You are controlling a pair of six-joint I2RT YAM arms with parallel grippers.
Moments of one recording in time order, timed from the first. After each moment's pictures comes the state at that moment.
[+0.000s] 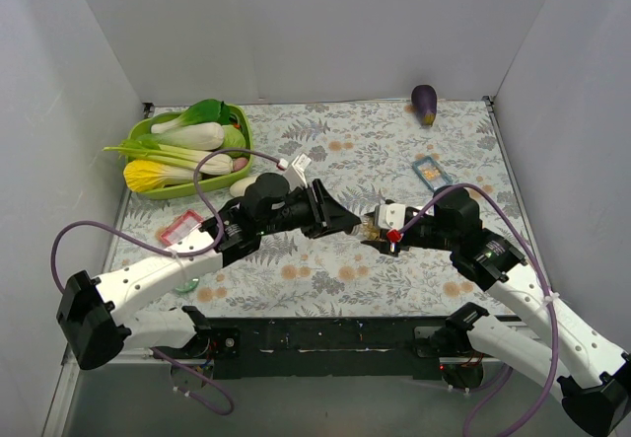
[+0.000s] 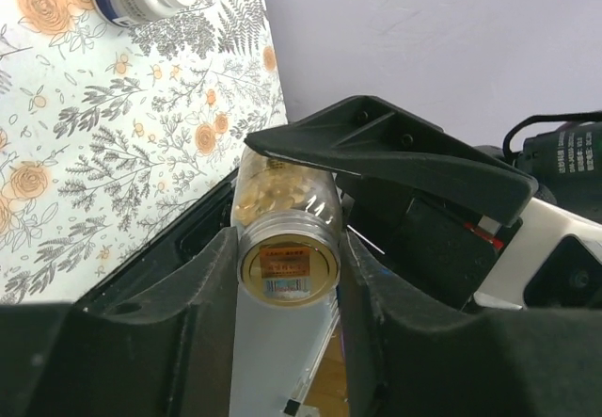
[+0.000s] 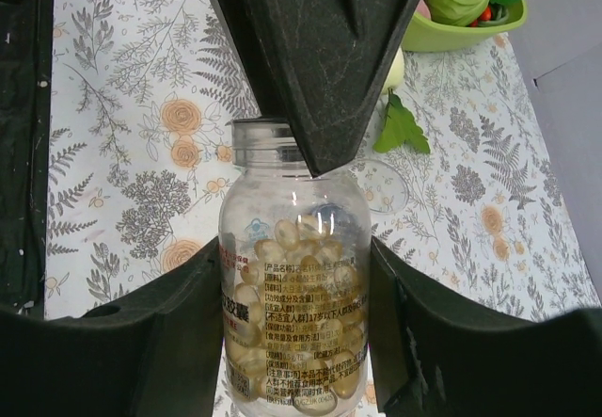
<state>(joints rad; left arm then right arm) -0.90 1.17 0.93 -0.05 0.26 -1.18 0.66 0.77 0.75 -0.37 -0.61 -0.66</state>
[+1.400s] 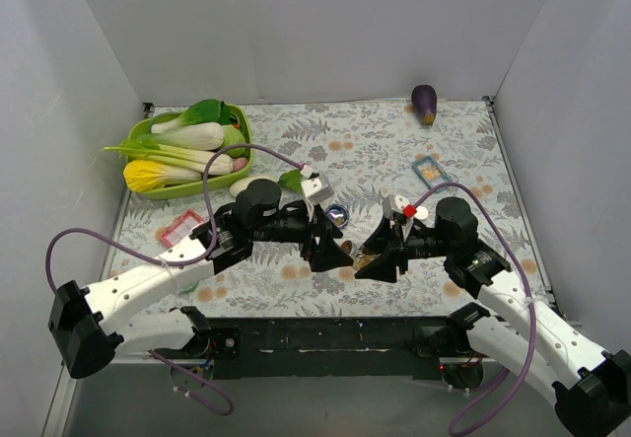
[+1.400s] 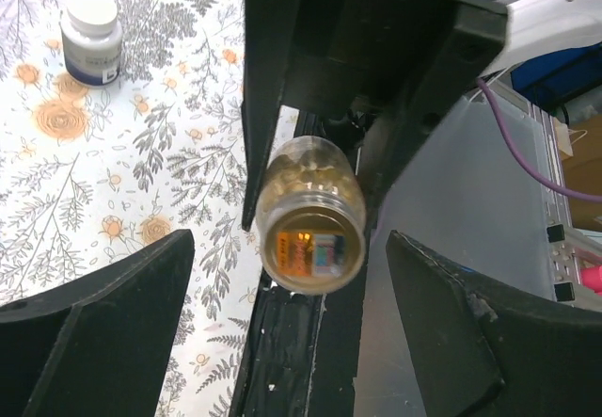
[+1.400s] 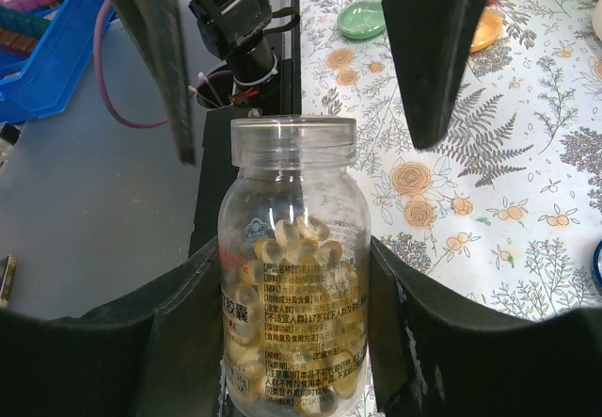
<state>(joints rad) -0.90 1.08 0.88 -0.06 0.58 -0.31 0.57 0.75 0.52 -0.01 -1.06 0.07</state>
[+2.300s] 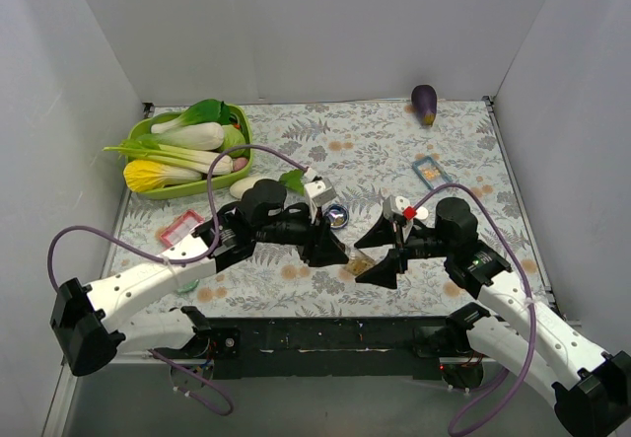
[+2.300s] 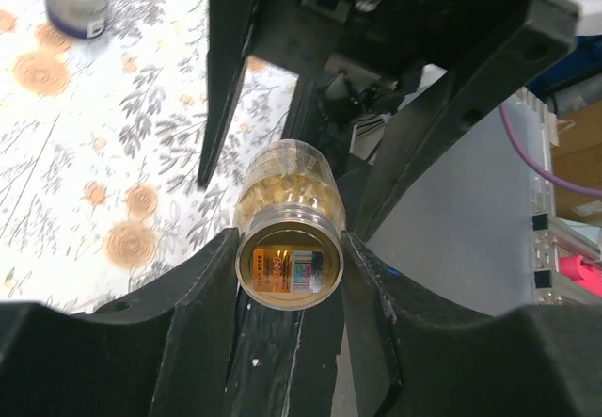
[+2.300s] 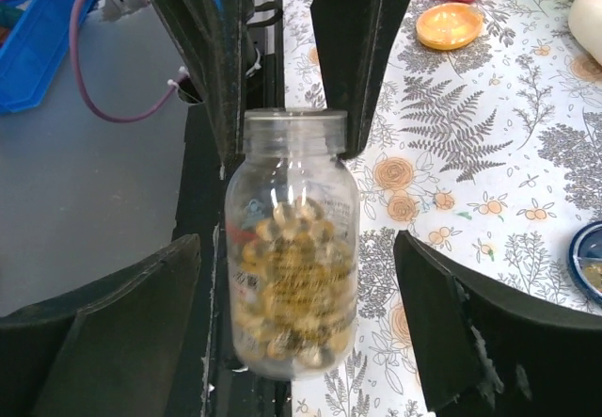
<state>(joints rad) -0.90 1.15 0.92 -0.12 0.61 -0.33 0.57 0.75 0.52 -0.03 -1.03 0.04</state>
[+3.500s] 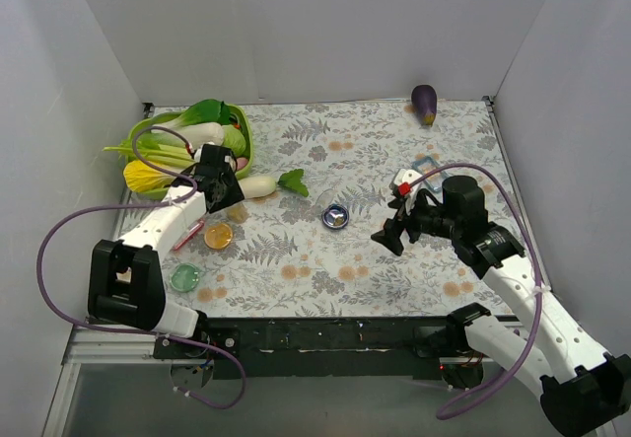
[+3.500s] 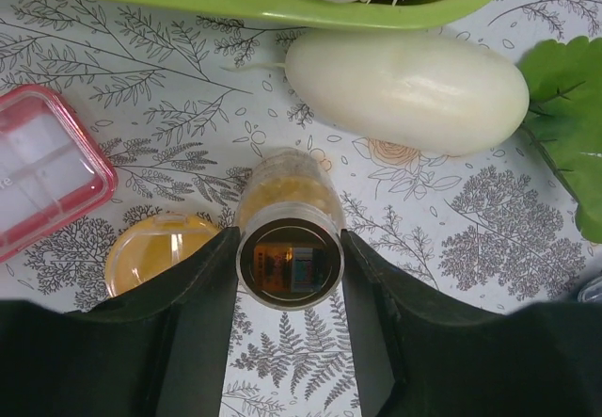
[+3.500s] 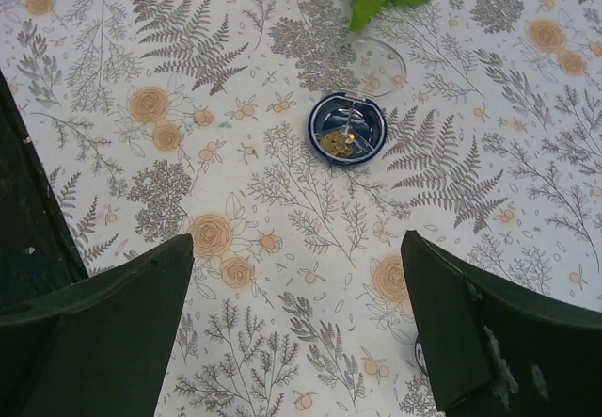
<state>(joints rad) -0.23 1.43 0.98 -0.50 -0.23 -0.59 0.45 0.83 0.73 -0.40 -0.59 -0.32</state>
